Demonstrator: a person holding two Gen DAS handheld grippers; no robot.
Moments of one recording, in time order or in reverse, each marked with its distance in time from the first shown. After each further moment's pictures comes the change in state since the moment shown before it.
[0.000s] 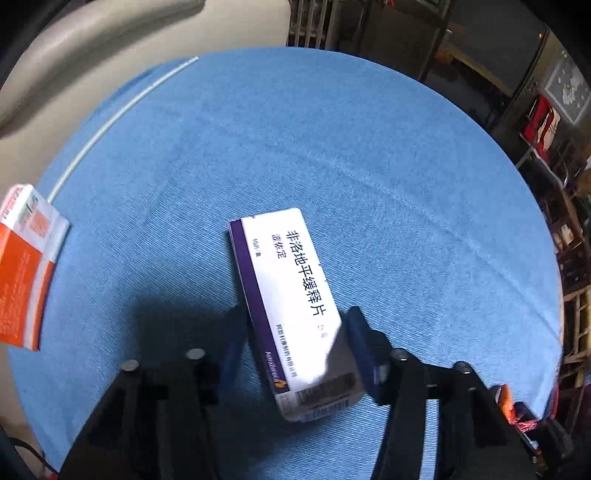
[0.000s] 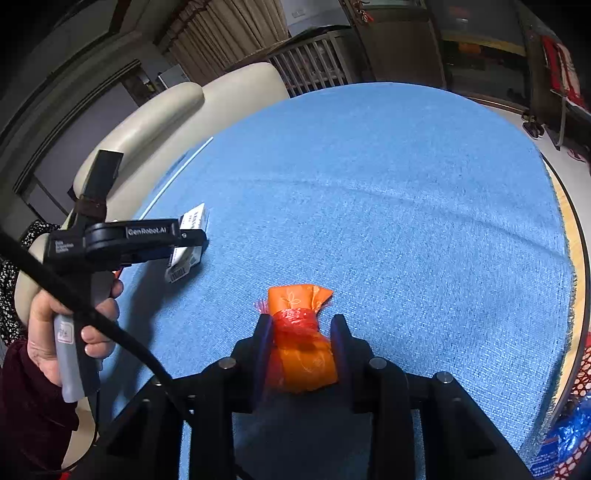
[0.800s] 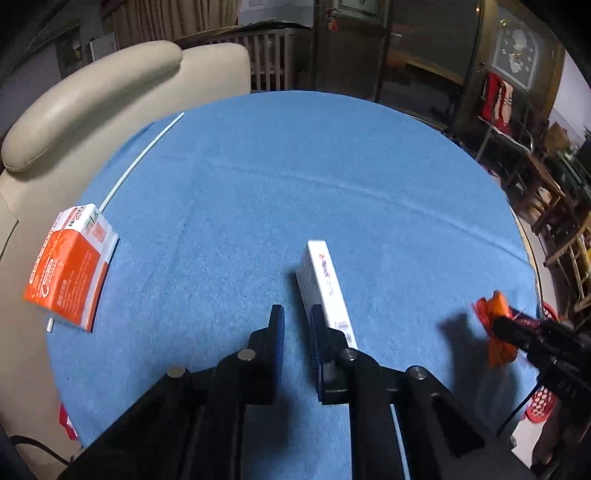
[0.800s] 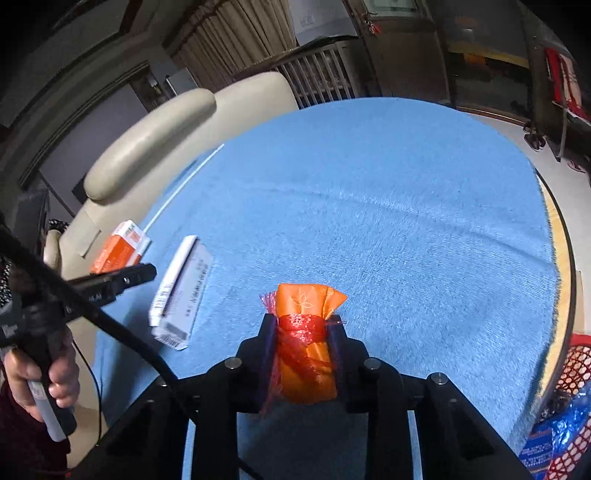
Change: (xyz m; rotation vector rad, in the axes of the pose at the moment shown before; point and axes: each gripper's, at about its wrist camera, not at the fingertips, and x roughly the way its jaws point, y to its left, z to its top) left arm -0.104 -0.014 -0.085 0.191 -0.149 -0.016; right arm -0.019 0.017 -0.001 -0.021 -0.046 0.007
